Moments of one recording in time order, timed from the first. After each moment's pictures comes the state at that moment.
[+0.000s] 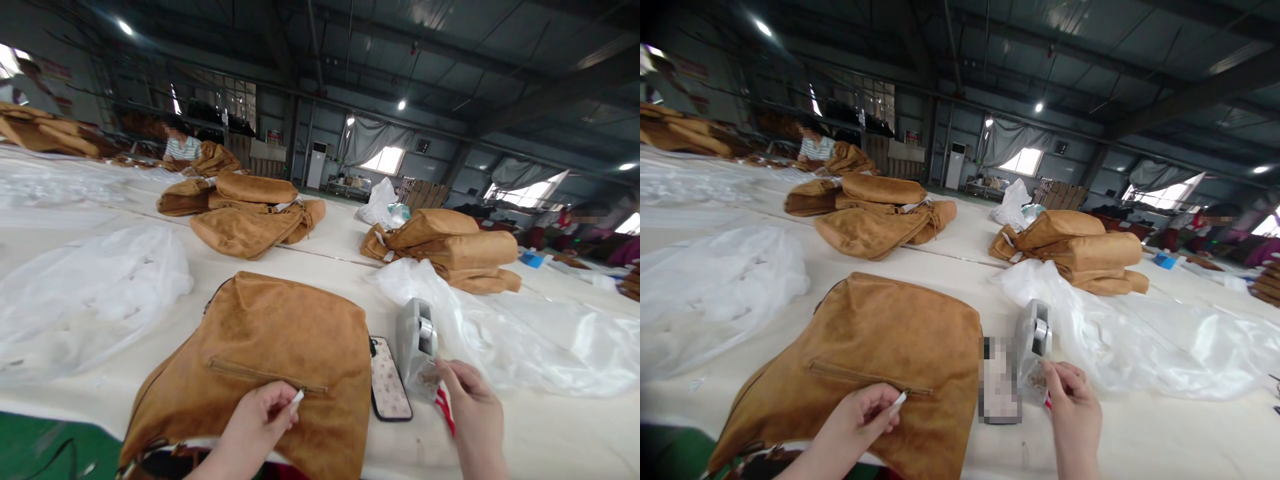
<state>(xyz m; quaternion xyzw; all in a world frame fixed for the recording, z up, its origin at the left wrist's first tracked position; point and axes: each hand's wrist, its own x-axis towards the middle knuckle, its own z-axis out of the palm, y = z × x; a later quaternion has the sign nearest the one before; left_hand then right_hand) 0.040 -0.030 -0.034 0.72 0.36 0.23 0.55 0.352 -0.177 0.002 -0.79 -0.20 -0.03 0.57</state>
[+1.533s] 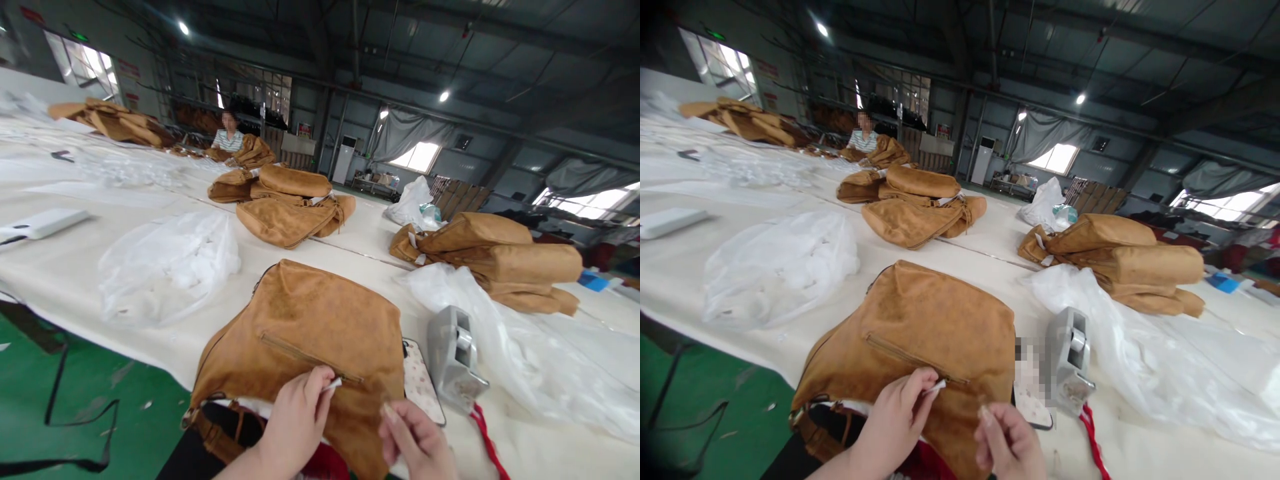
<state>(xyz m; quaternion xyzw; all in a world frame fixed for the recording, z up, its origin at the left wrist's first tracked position) 0.035 -0.054 -0.049 0.83 0.34 0.39 0.22 0.213 -0.164 -0.020 -0.67 -0.37 0.36 0.53</state>
